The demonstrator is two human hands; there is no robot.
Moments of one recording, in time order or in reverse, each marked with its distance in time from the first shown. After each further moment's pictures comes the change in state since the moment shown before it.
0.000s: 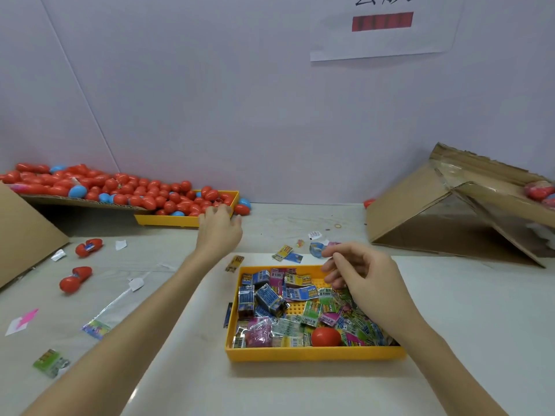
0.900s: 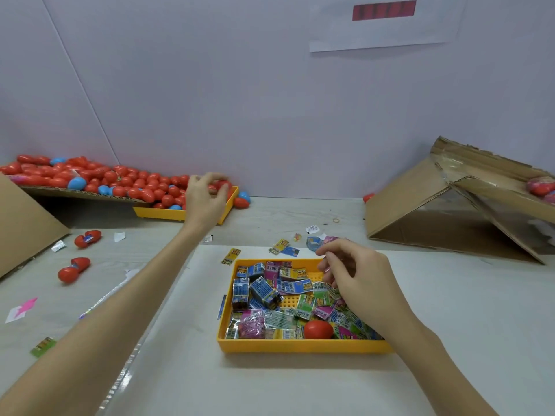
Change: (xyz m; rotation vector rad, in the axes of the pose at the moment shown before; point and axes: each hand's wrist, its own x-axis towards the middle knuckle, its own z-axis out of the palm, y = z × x) left_hand 0.033 -0.009 -0.011 -0.414 0.267 0.115; right_hand -0.006 -0.005 0.001 -0.250 0.002 -0.065
